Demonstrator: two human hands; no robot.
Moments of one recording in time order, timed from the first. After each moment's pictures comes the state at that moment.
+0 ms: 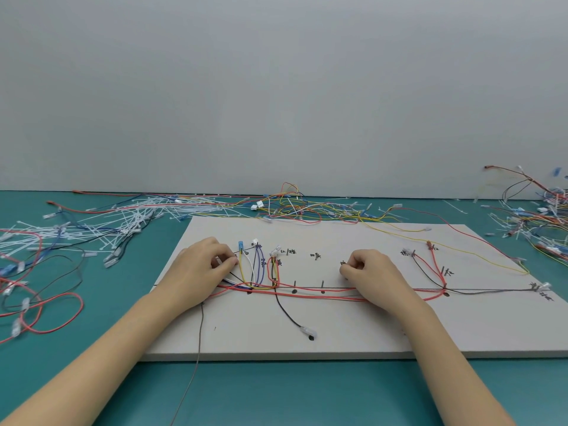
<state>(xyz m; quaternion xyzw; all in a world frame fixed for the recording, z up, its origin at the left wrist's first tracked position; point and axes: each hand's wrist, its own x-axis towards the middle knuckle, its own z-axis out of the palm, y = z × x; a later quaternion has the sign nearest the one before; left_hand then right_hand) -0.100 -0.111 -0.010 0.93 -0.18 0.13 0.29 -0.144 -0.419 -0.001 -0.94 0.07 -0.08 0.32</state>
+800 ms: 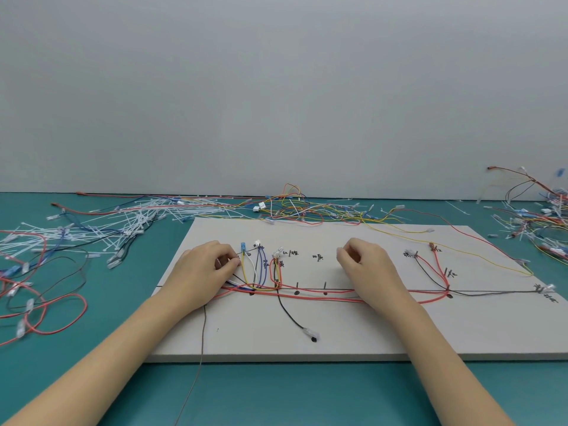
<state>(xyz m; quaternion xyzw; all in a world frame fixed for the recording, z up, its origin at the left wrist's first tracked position) -0.104 -0.114 -0.010 0.94 -0.17 0.14 0.28 -0.145 -0.400 0.006 -0.93 0.02 -0.19 0.32</state>
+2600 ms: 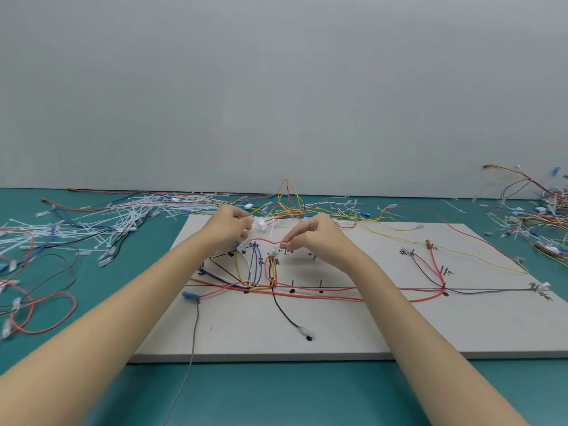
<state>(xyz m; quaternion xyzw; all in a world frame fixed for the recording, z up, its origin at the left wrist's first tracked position) -0.025 -0.163 0.016 0.85 -0.04 -0.03 0.52 -0.095 -0.355 0.035 -0.85 -0.10 0.00 0.52</state>
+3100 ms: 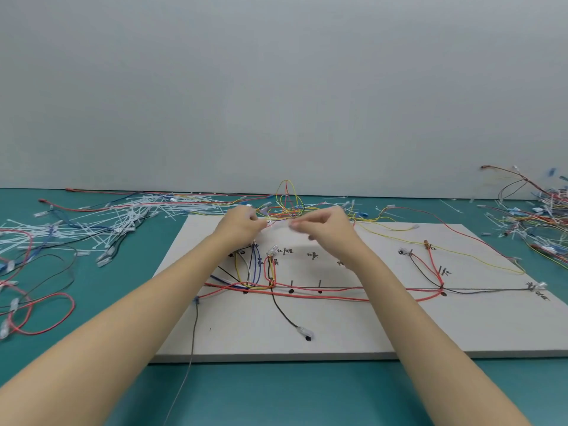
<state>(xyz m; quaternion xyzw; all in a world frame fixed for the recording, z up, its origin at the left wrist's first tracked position) -0.013 -0.185 0.012 0.93 -0.07 0.04 0.36 -0.091 -0.367 0.037 -0.84 -0.05 -0.08 0.54</state>
